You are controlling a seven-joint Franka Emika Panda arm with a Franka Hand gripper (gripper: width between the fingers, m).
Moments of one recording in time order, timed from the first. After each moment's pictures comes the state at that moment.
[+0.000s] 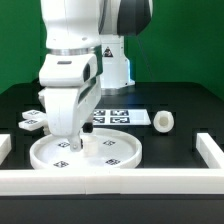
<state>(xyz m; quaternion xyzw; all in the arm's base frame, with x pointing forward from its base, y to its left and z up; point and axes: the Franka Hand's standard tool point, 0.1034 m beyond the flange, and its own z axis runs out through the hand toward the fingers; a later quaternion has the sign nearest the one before) 0.546 -0.077 0.025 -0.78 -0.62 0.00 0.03</state>
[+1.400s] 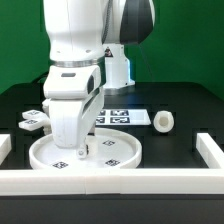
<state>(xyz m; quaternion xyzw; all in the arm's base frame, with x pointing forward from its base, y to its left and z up) 0.547 -0.071 0.012 -0.78 -0.62 0.00 0.03</state>
